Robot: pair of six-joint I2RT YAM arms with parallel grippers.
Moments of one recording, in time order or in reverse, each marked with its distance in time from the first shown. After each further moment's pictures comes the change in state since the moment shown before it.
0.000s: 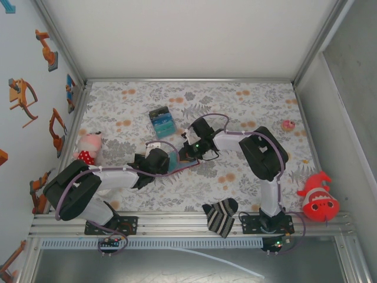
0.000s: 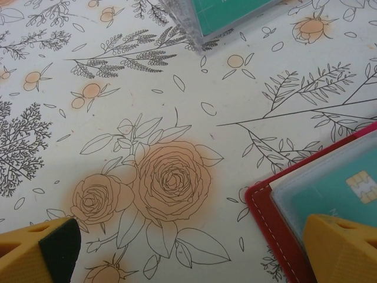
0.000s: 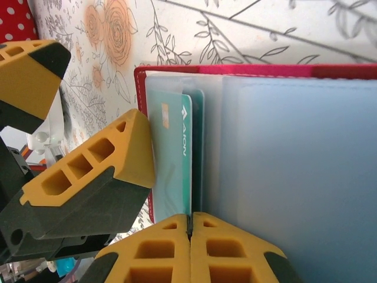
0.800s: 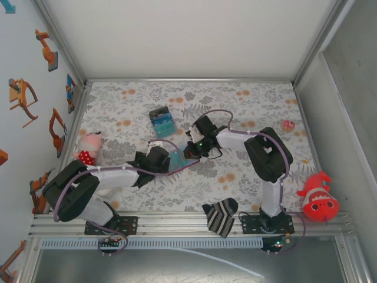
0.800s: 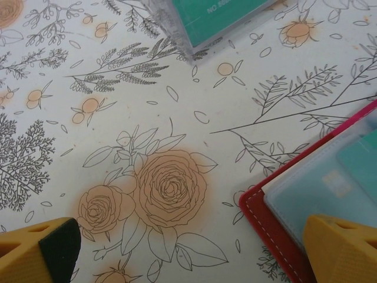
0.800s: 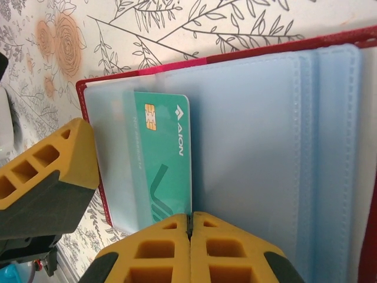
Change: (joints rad) left arm 0.000 -0.016 0.041 -0.053 0.010 0.067; right arm -0.022 -0.042 0.014 -0.128 0.148 -0.105
